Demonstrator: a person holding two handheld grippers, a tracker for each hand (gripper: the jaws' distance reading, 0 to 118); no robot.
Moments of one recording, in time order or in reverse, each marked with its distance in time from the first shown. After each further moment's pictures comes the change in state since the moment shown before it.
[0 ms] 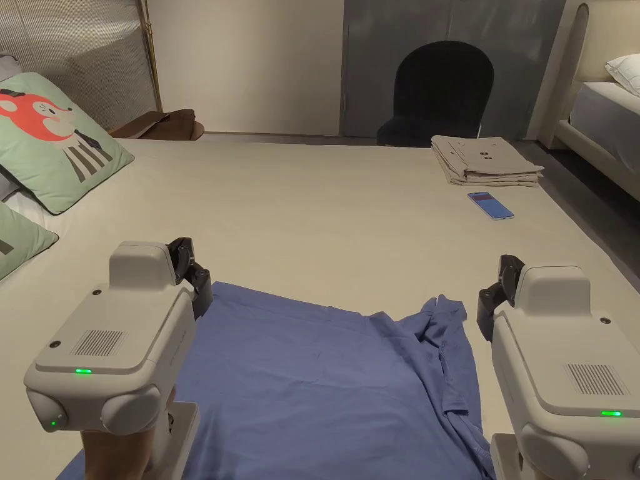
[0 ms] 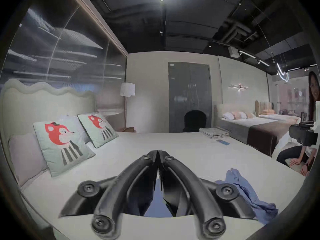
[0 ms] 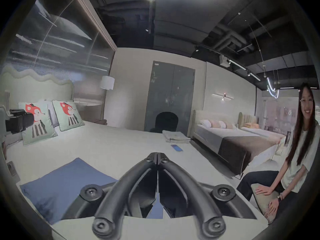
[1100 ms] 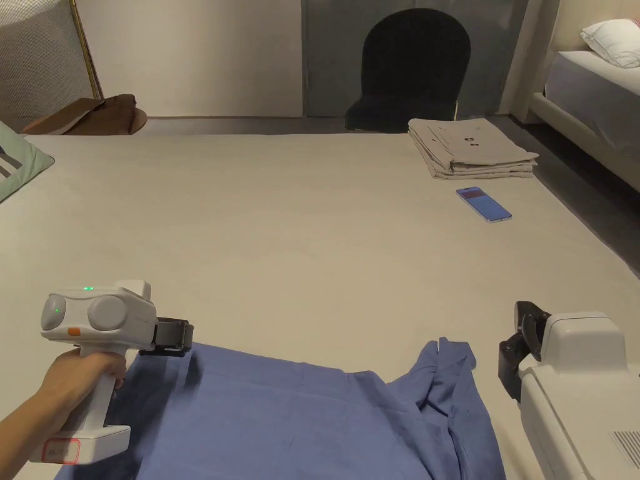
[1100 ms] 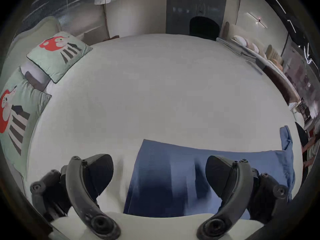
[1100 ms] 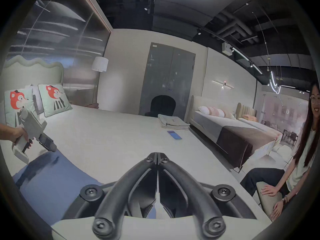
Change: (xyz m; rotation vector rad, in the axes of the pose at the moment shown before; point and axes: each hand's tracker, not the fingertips) left arm -0.049 -0.117 -0.369 -0.917 -0.038 -0.018; right arm 0.014 -0.053 -0.159 -0.158 -0.047 0.032
